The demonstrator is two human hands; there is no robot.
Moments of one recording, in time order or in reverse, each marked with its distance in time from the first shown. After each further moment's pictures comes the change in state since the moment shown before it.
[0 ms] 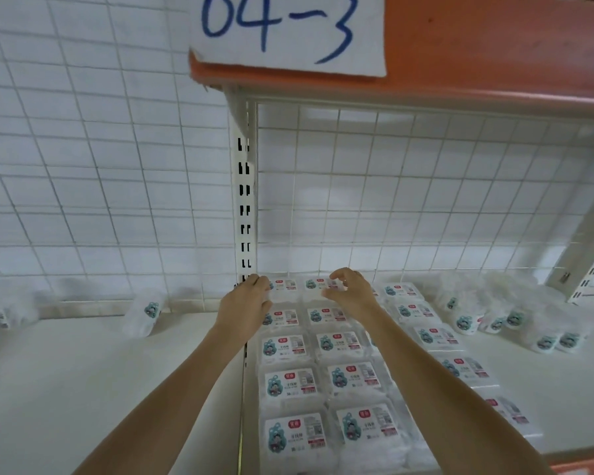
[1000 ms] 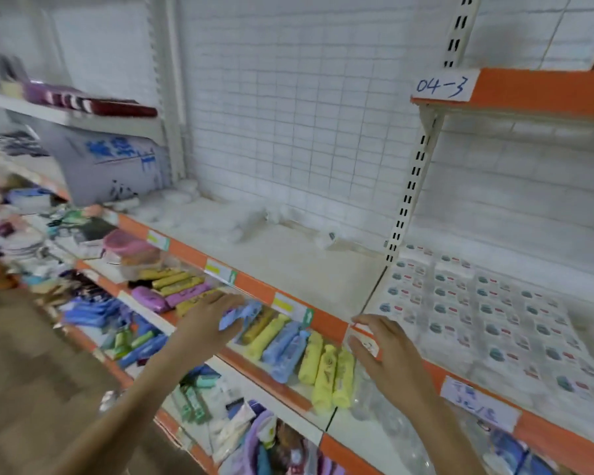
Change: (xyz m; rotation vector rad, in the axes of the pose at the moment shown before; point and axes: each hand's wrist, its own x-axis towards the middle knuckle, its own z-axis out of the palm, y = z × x) left_hand -0.400 0.019 -0.154 -0.009 0.212 -0.520; right_hand -0.305 -0.025 0.011 -0.104 -0.293 -0.828
